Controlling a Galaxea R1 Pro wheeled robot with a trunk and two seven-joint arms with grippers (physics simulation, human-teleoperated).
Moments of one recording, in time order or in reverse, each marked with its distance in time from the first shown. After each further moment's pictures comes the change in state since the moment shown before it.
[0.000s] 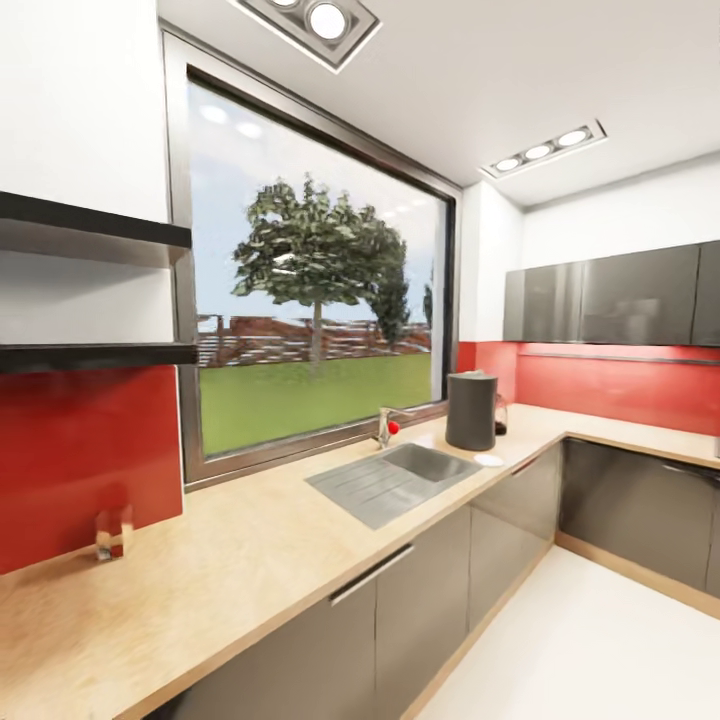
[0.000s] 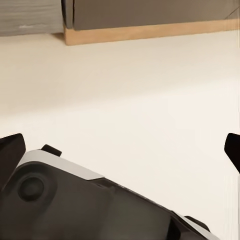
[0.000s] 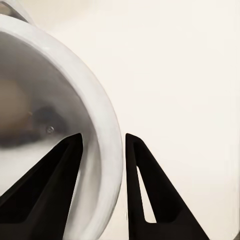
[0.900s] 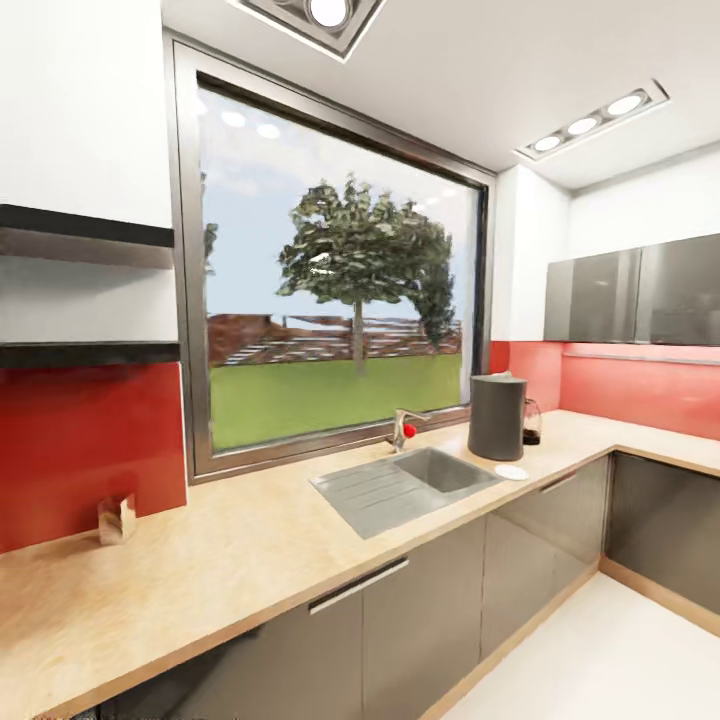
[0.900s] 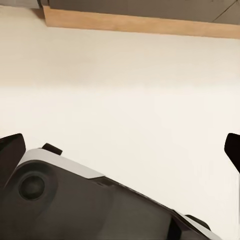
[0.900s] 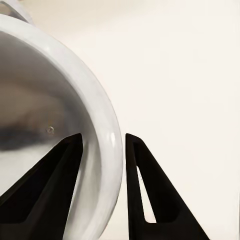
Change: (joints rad) left arm 0.000 0.000 0.000 0.000 0.000 0.000 0.000; right arm 0.000 0.005 0.000 0.000 0.000 -0.017 0.000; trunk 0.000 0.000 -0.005
